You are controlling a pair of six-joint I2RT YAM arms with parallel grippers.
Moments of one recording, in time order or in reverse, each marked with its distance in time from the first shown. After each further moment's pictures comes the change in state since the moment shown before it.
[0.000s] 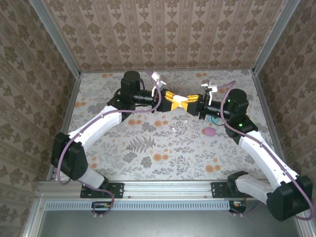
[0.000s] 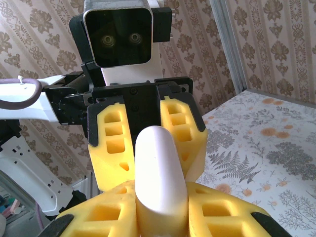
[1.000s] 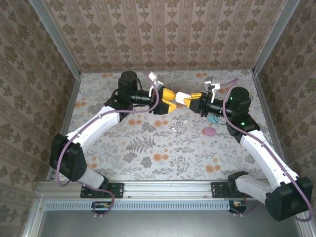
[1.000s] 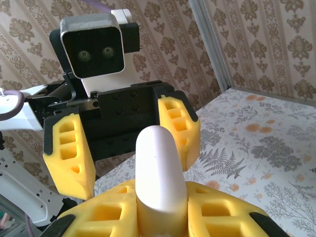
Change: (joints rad) left arm 0.027 -0.019 -0.014 -0.017 -0.002 0.030; right arm -0.039 0.000 0.022 -0.051 0.019 0.010
